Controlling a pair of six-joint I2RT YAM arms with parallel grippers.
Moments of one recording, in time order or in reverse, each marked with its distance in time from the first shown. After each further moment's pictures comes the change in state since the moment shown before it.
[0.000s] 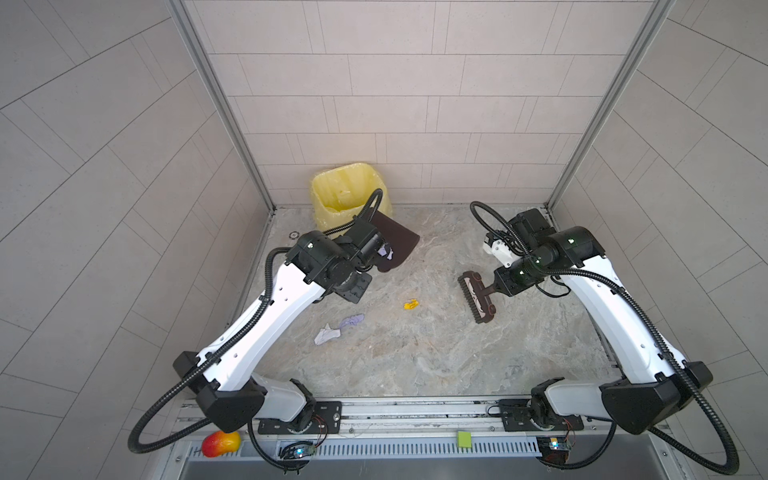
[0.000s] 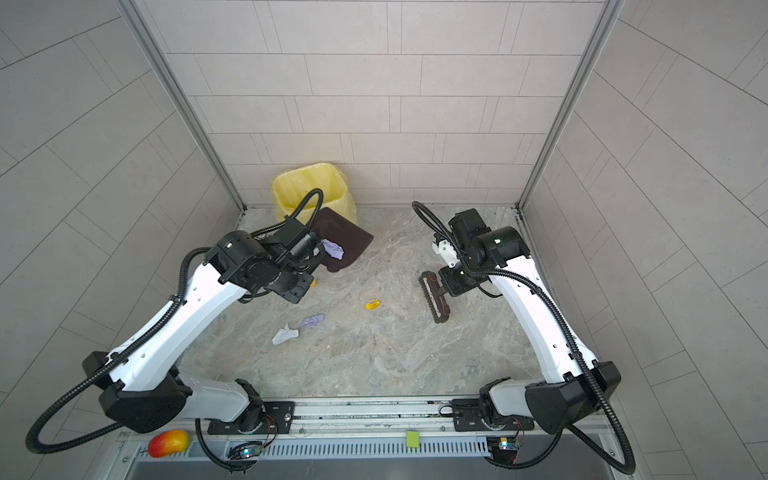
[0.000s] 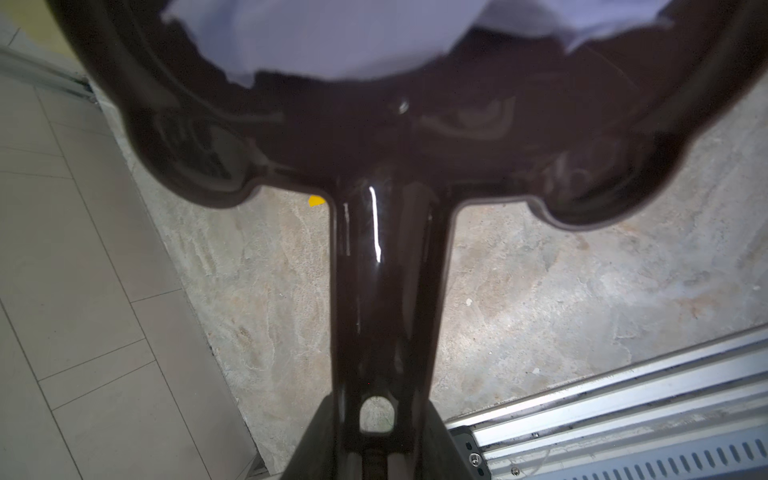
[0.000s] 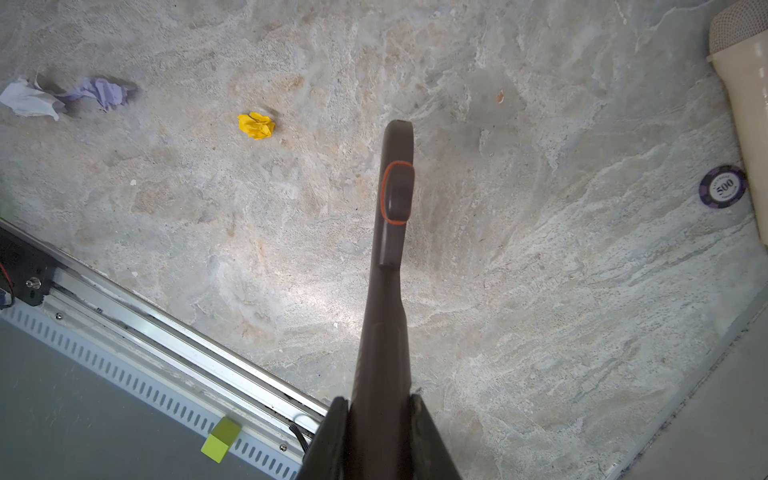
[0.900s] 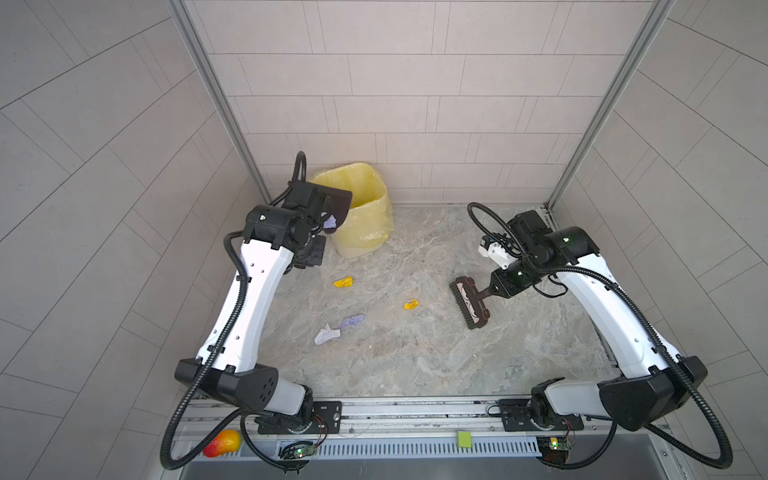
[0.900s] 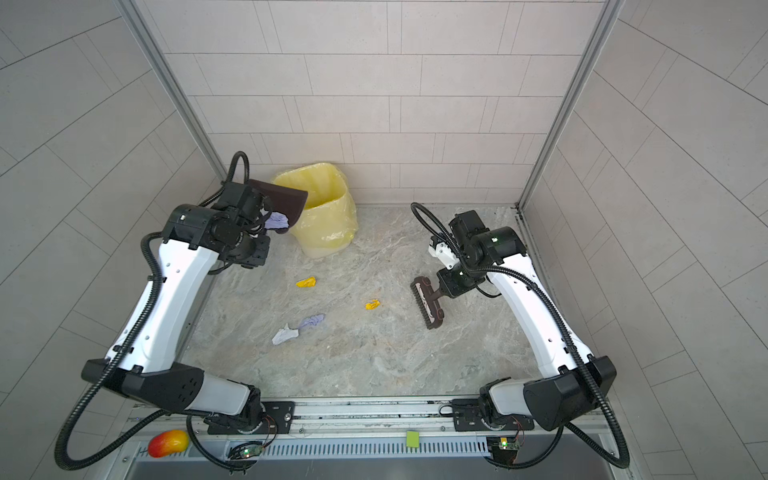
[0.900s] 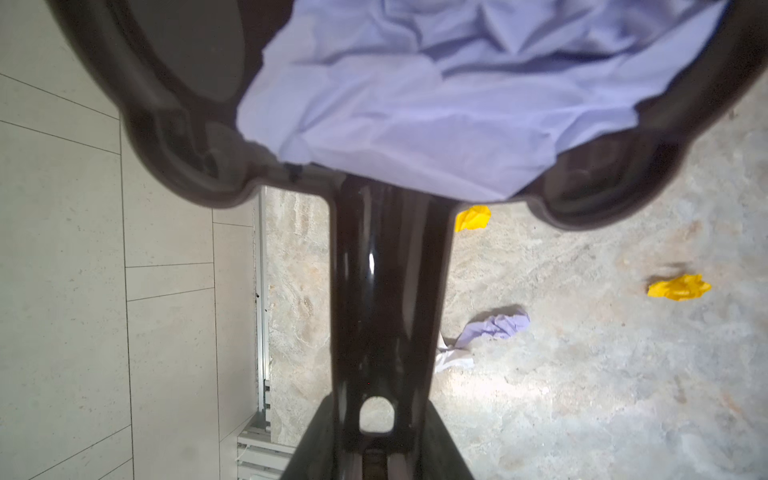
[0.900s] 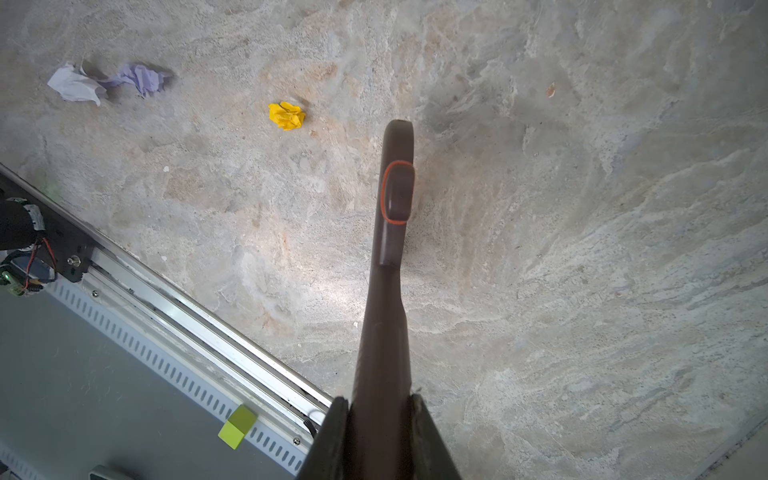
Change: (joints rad) left arm 0.442 0.090 0.171 0.030 -0.005 0.038; right arm -0.019 0.014 -0.039 0.017 -0.096 -0.048
